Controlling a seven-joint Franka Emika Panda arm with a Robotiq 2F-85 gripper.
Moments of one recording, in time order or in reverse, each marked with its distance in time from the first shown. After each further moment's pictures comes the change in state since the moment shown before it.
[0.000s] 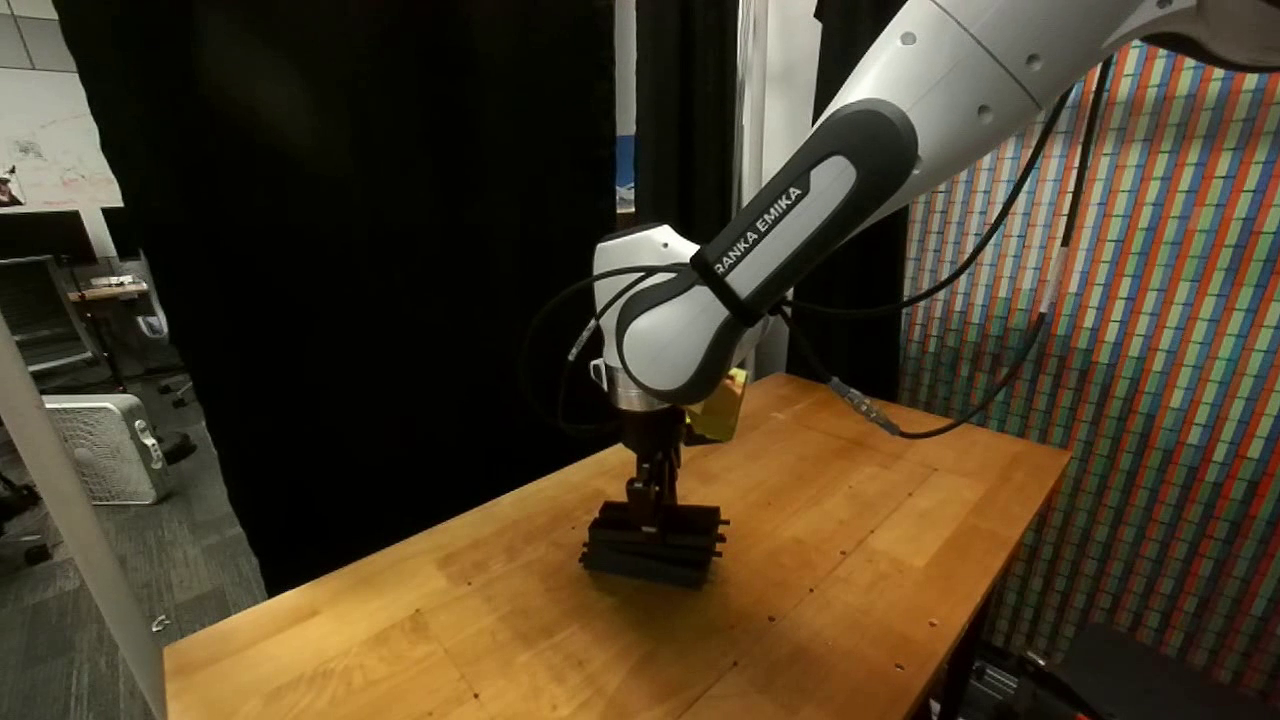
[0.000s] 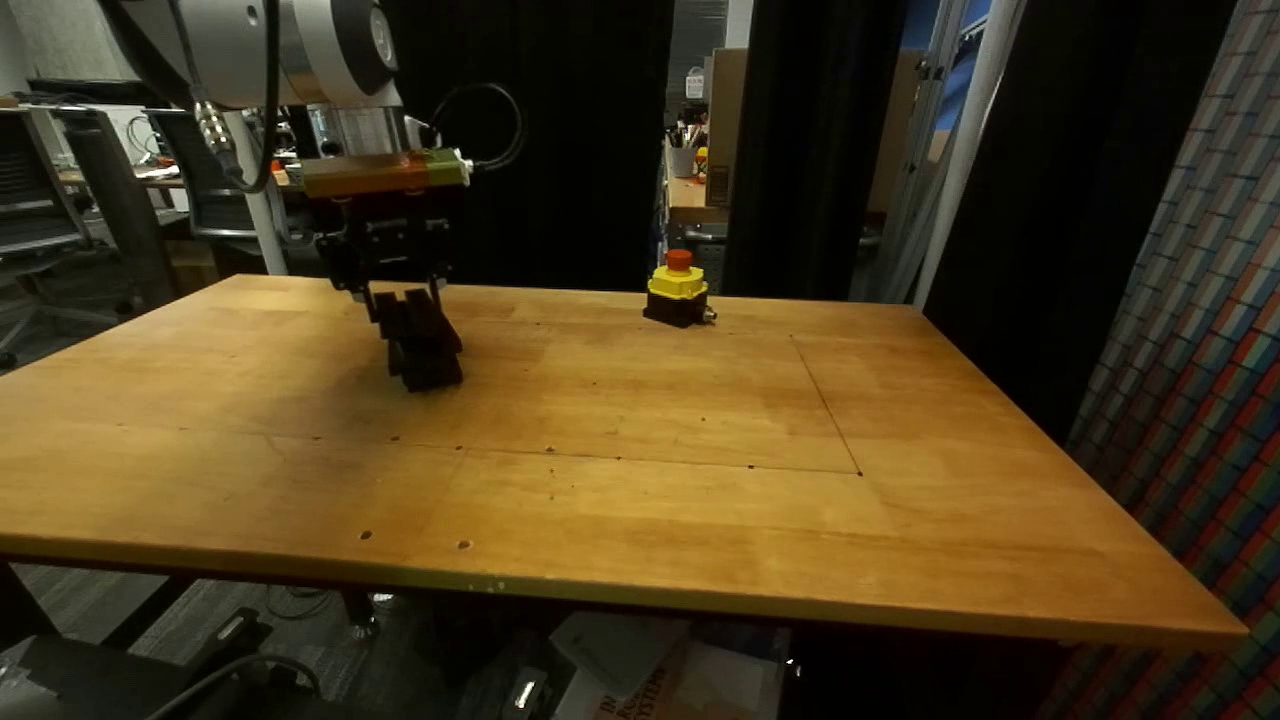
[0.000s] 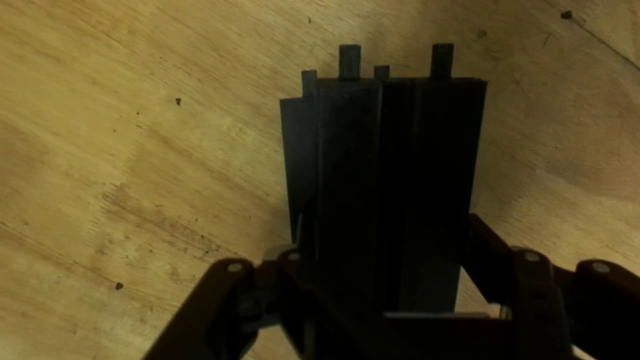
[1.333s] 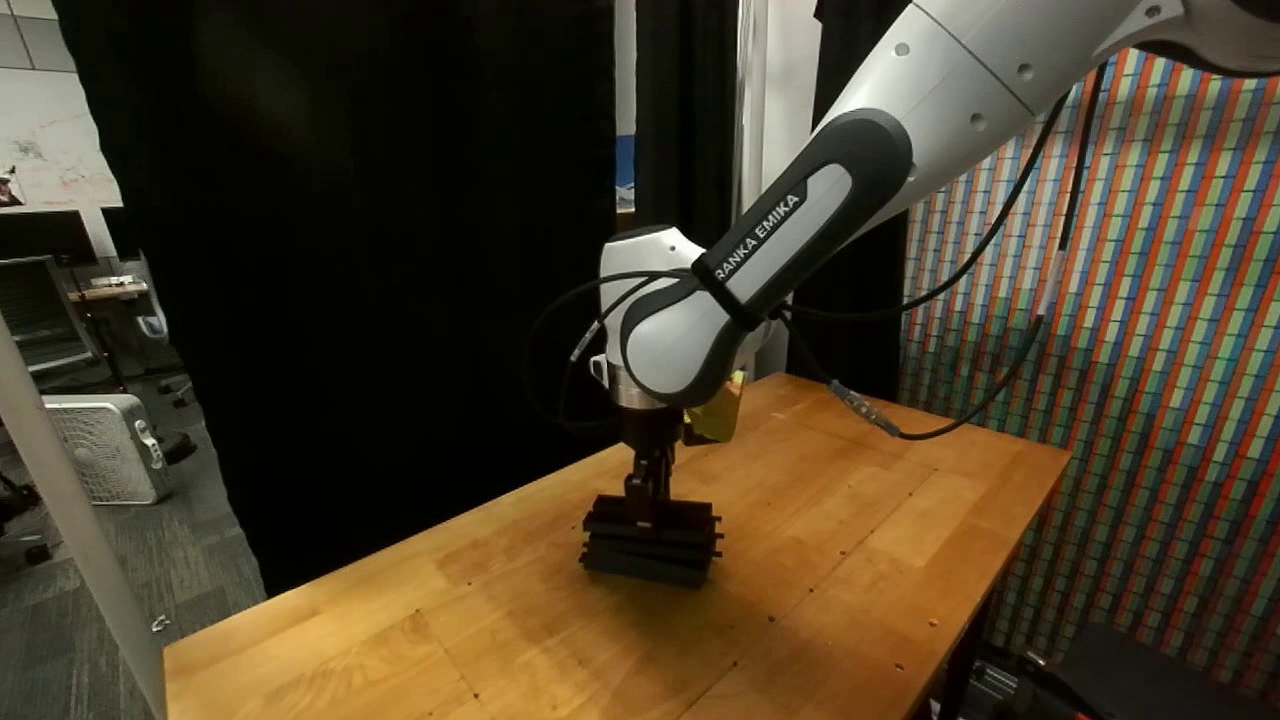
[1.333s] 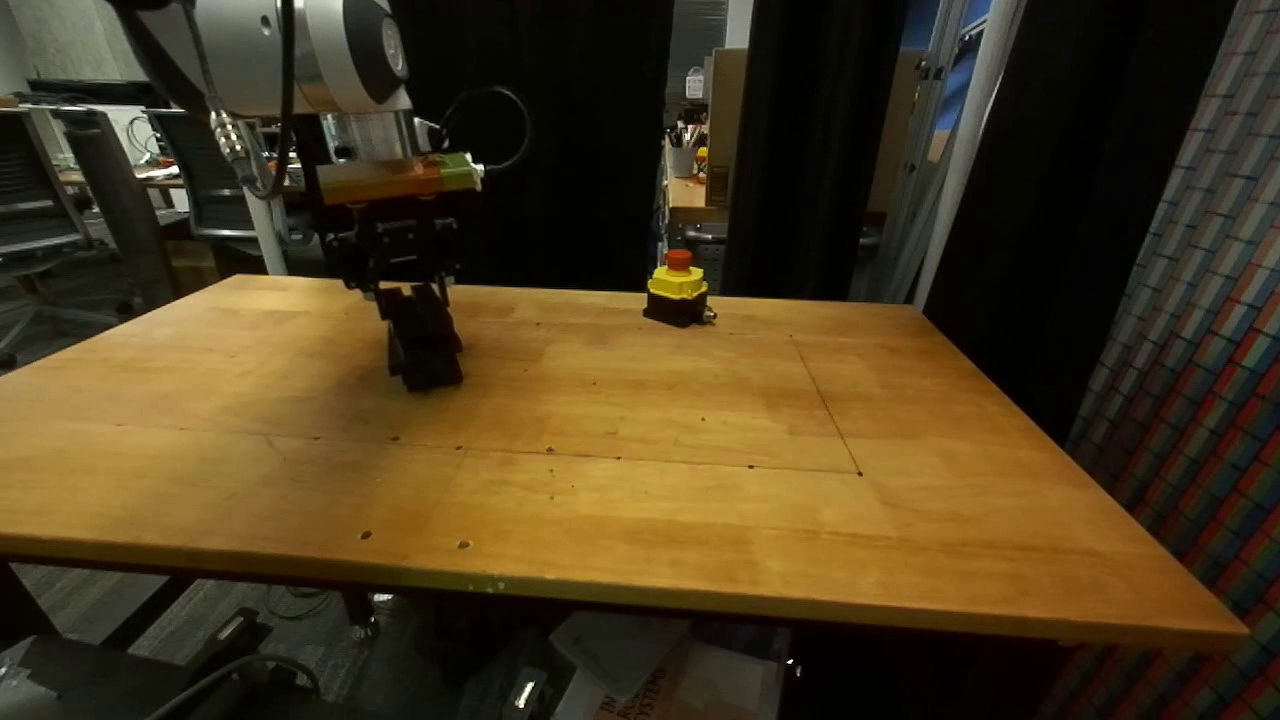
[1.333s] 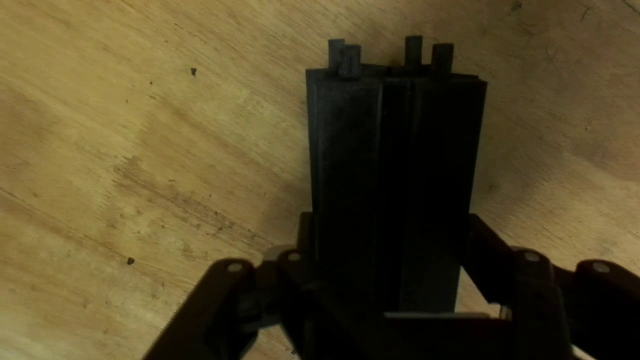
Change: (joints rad) arm -0.014 0.013 -0.002 0.000 0.001 0.063 -0.037
